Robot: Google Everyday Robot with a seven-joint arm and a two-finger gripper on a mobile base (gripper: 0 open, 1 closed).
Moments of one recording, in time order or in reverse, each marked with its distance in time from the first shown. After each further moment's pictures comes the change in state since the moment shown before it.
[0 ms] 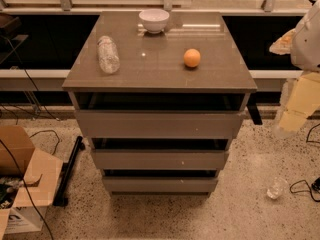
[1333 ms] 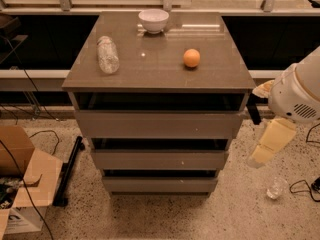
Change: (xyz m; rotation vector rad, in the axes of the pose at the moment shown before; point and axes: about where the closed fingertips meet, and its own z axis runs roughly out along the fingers) arm 0.010 0.026 0.093 -0.098 -0.142 0.118
